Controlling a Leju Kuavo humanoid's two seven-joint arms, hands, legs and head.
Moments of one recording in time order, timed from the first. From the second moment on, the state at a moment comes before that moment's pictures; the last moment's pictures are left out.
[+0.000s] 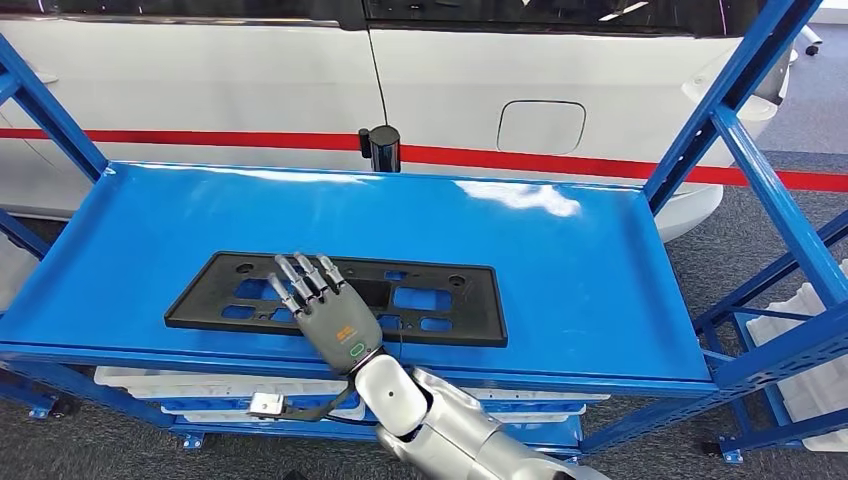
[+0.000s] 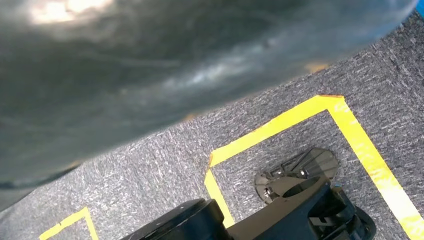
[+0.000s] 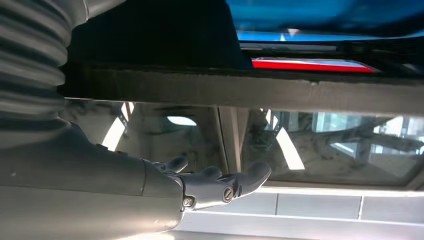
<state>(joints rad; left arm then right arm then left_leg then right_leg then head) -0.12 -0.13 0.51 -0.21 -1.13 0.15 -0.07 -0.51 0.32 0.99 -0.80 1.55 -0.55 0.39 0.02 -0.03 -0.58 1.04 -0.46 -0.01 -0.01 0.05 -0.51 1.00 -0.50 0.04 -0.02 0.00</state>
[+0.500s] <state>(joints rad) -0.12 -0.13 0.52 -0.21 -1.12 0.17 -0.07 -0.66 0.37 1.07 -0.63 1.55 -0.29 0.51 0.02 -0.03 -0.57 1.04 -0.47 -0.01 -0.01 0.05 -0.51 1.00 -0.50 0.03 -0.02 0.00</state>
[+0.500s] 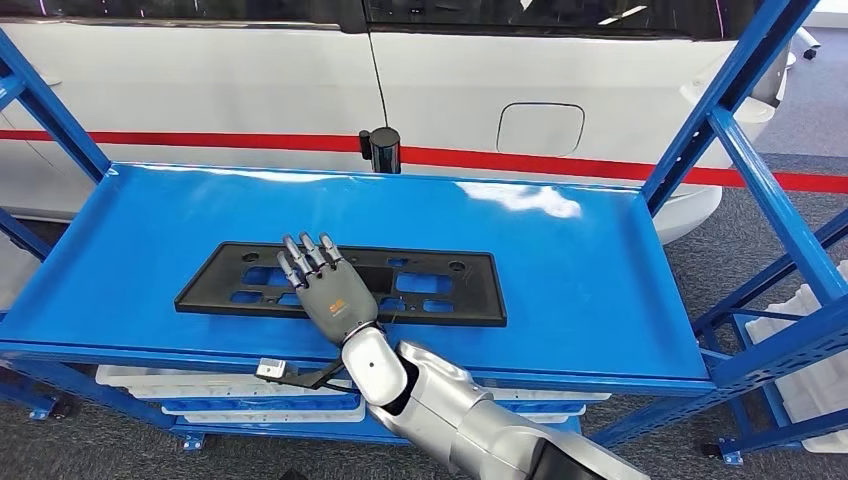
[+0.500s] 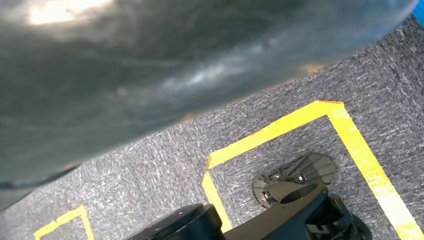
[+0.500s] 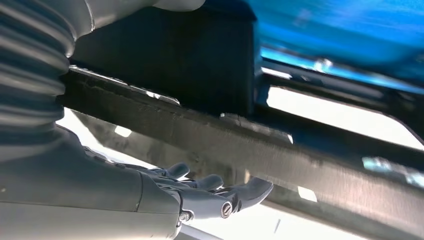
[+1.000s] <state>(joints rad) -0.12 -0.13 0.55 -0.21 -1.09 0.19 -0.07 -0.71 0.38 1.13 -0.58 1.55 -0.08 0.54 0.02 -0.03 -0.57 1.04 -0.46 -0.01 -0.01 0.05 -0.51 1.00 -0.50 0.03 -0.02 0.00</state>
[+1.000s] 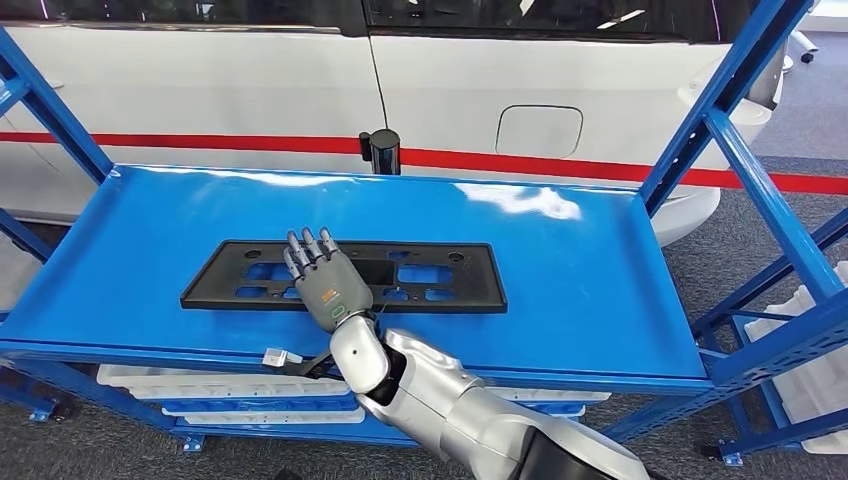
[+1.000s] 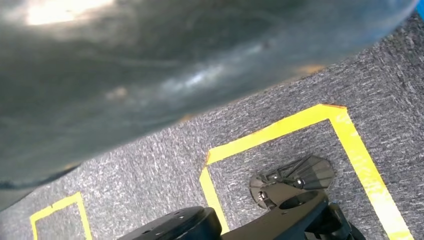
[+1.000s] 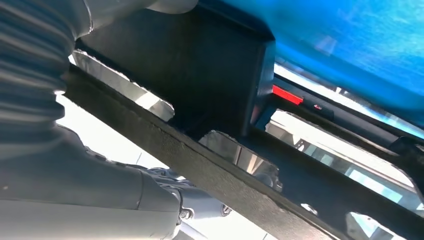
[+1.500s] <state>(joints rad) -0.11 -0.13 0.57 -0.21 -1.09 0.19 -0.07 -0.73 0.39 1.13 -0.58 1.55 -0.02 0.51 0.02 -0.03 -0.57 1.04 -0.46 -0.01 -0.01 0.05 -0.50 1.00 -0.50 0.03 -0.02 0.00</state>
